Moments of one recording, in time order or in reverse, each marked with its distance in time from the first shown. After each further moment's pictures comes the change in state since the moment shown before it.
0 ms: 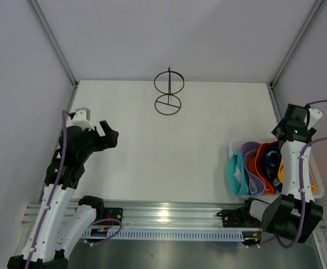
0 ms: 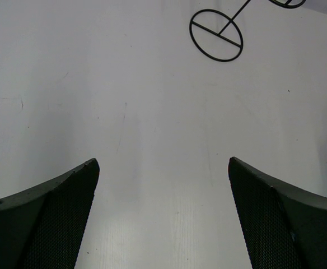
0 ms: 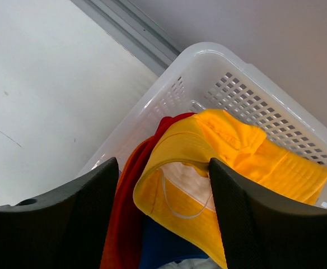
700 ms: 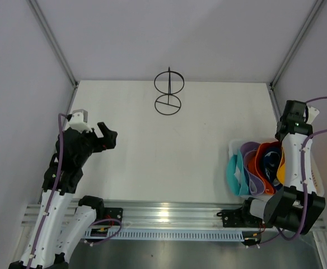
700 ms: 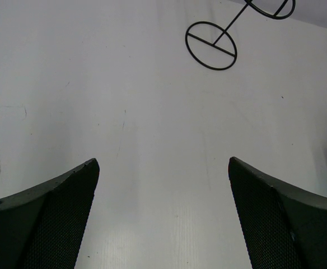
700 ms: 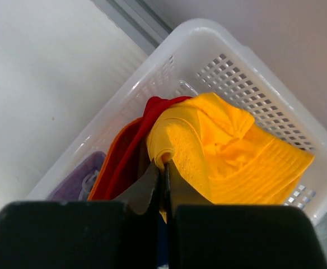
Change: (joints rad) left arm 0.000 -0.045 -0.004 0.005 -0.002 0.003; right arm 0.011 0.074 0.056 -0.124 0.010 -0.034
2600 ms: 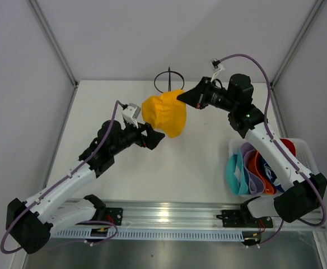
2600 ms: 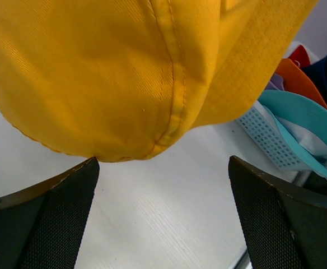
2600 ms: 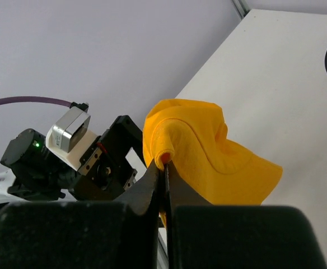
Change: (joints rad) left arm -0.427 0.345 -0.091 0.589 0.210 0.004; right arm 0.744 0.128 0.243 0.728 -1.078 0.304
